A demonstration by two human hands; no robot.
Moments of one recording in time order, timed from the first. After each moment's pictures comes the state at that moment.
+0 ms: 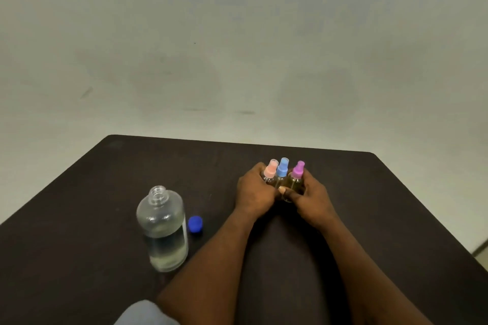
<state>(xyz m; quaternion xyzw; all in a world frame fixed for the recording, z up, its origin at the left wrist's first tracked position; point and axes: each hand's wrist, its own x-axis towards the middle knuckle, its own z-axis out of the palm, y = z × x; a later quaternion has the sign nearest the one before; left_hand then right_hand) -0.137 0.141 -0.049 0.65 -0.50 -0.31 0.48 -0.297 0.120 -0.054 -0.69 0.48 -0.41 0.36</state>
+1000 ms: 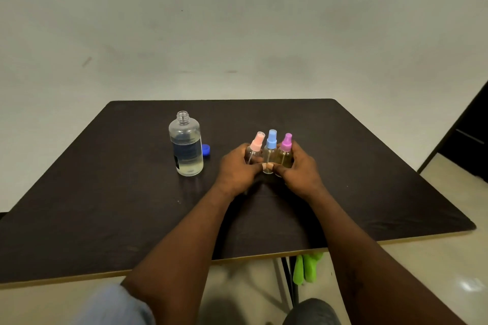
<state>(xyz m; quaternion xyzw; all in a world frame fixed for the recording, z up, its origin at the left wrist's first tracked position) -0.124 0.317 -0.055 0.59 -0.58 -0.34 0.45 -0.305 0.298 -0.062 -0.68 0.53 -0.42 0.28</state>
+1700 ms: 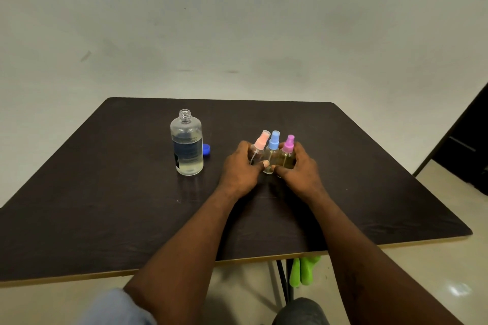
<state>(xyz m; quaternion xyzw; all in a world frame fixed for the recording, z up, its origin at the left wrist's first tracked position) -0.129 0.311 -0.061 0.60 -0.60 -0.28 0.44 -0.304 0.299 -0.060 -0.67 0.54 -0.43 0.28</state>
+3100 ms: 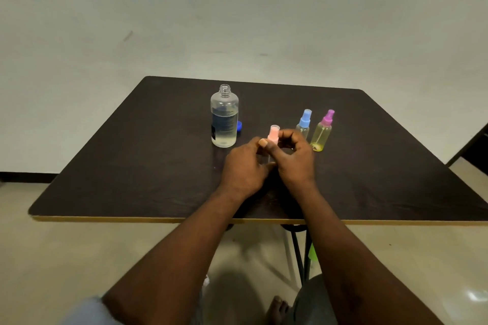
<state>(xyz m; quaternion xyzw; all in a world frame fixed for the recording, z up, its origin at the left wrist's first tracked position) -0.082 0.398 -0.063 0.62 -0.64 -0.17 0.42 -0.212 0.374 -0.055 -0.62 0.44 -0.56 0.32</state>
